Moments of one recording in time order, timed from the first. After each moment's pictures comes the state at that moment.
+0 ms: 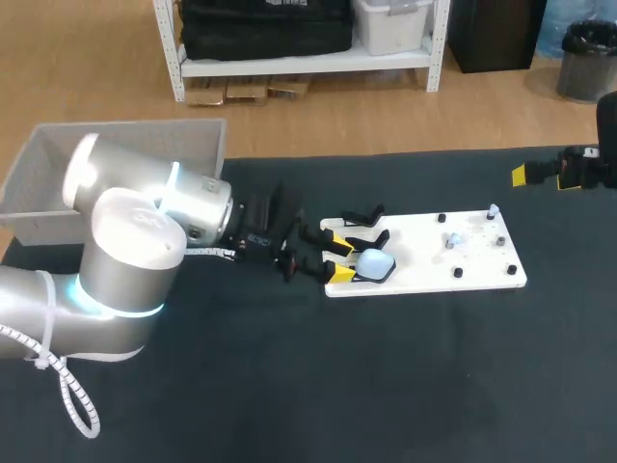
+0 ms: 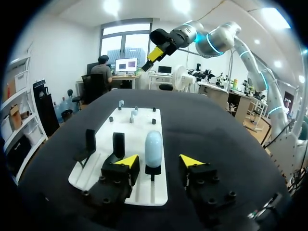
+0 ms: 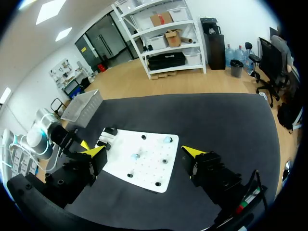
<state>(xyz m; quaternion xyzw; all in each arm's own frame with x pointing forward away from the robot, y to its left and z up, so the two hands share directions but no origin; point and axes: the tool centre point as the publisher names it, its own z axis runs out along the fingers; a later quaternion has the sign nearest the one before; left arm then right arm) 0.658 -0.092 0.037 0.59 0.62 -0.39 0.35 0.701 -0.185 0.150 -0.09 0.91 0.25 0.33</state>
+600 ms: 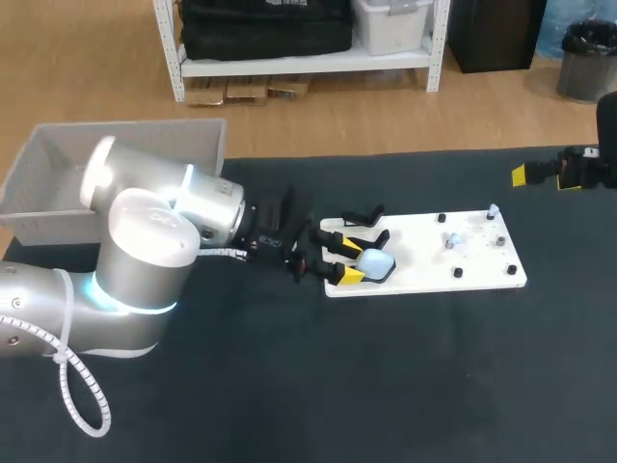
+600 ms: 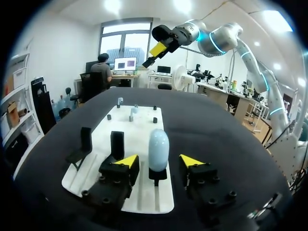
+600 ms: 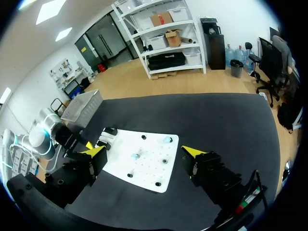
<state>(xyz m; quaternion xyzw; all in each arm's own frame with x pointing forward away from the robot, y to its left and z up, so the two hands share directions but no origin) 0.664 -0.105 0.025 0.59 0.62 -0.39 0.34 0.701 -0.185 0.150 -0.09 0.91 0.25 0.33</state>
